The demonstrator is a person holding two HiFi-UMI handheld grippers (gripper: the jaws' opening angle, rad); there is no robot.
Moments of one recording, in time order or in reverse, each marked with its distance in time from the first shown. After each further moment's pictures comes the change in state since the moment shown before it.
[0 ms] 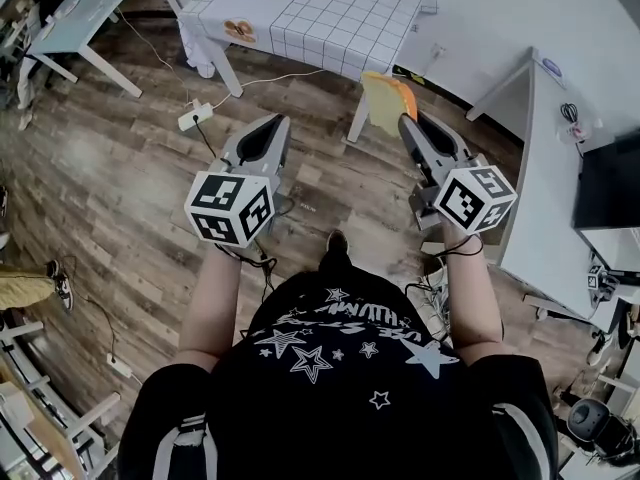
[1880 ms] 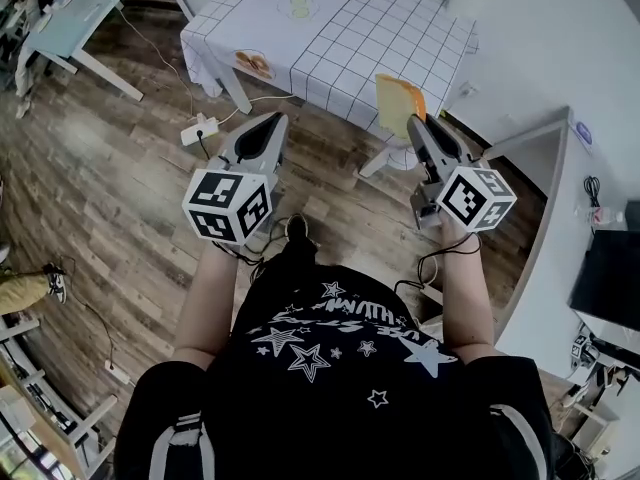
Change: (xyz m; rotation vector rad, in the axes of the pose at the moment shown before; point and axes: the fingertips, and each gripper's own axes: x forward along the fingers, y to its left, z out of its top) left arm 0.149 0.180 0.033 -0.047 0.028 0.070; right arm 0.221 -0.122 0.021 0.090 0.060 -0.035
